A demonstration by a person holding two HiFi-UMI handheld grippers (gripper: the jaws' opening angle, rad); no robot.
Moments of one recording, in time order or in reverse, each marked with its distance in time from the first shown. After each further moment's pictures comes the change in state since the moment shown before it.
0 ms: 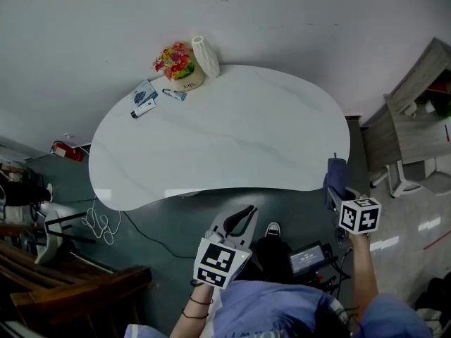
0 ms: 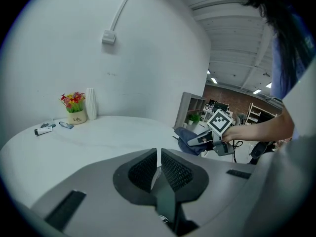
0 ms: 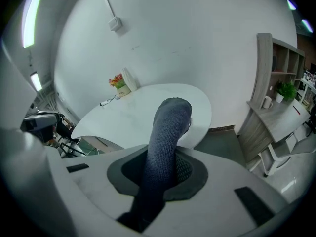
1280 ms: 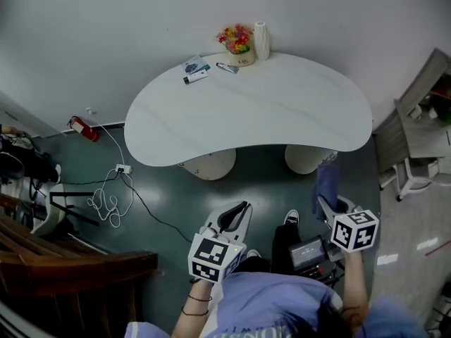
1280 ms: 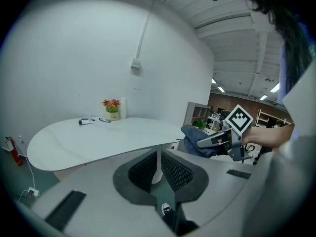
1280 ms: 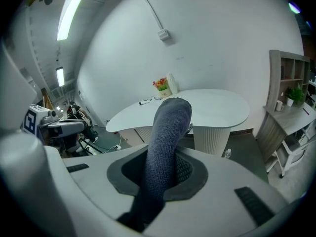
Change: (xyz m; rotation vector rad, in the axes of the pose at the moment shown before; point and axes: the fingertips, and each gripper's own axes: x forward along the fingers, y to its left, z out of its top) left arm -0.230 0.021 -0.114 -0.064 -0.111 0.120; right arm -0.090 0.262 -0.108 -0.105 -0.109 0.143
